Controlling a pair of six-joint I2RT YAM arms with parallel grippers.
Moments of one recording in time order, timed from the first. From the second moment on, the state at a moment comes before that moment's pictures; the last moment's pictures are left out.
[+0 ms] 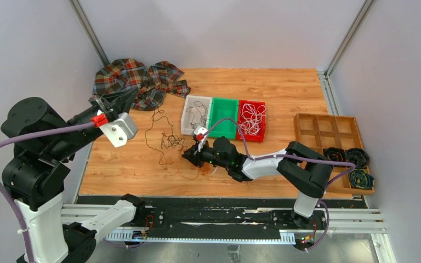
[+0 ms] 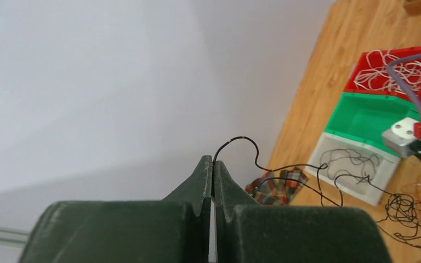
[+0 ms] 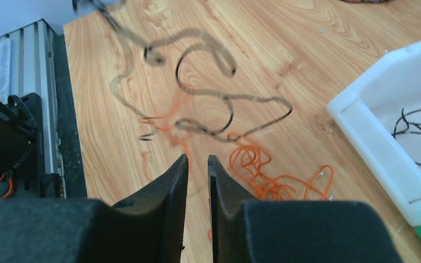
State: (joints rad) left arm -0.37 0.95 1.90 -0.97 0.47 0.97; right arm 1.05 1.76 0.78 0.82 -0.16 0.14
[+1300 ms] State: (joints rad) left arm -0.37 0.93 1.94 -0.91 0.44 1.03; right arm 1.12 1.75 0.99 0.77 0.08 -0.04
